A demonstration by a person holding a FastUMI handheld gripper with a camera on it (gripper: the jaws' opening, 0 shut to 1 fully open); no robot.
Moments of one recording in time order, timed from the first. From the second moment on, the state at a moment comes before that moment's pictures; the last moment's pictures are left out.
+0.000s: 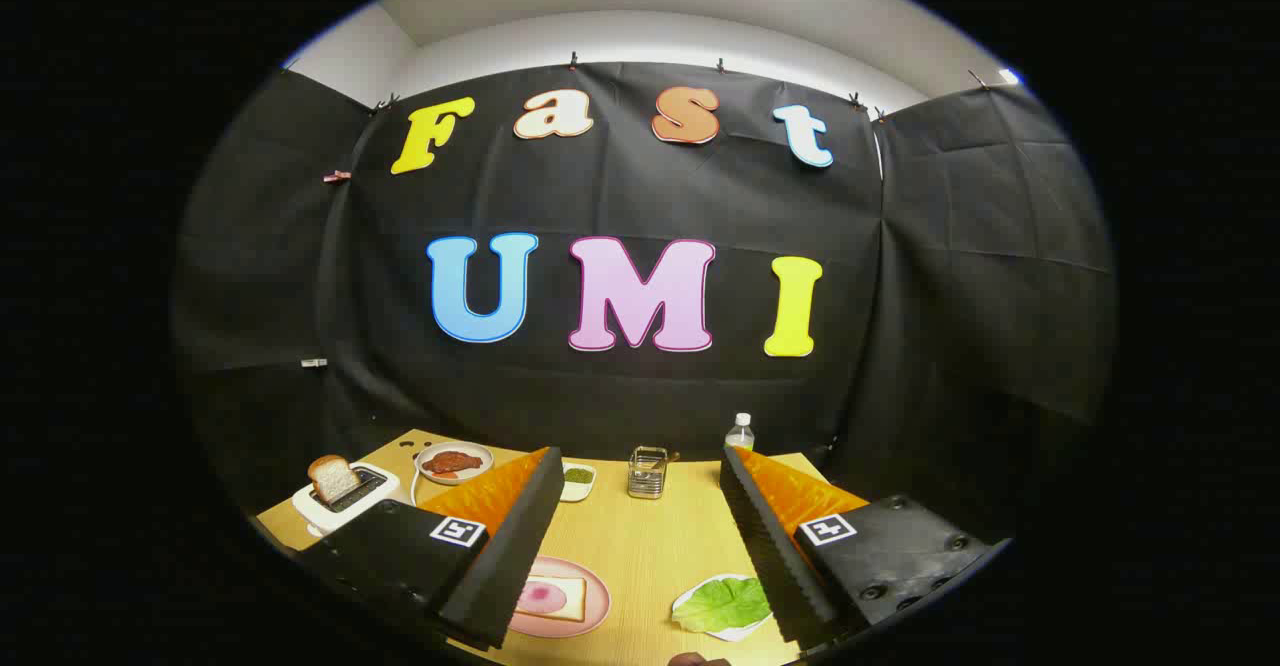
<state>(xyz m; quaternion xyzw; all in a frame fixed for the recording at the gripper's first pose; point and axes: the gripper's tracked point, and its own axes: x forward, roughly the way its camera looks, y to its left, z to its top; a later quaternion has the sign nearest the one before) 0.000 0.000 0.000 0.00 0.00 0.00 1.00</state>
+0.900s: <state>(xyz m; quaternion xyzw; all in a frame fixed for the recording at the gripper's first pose) 0.012 -0.014 -0.039 0.01 0.05 0.00 1.00</state>
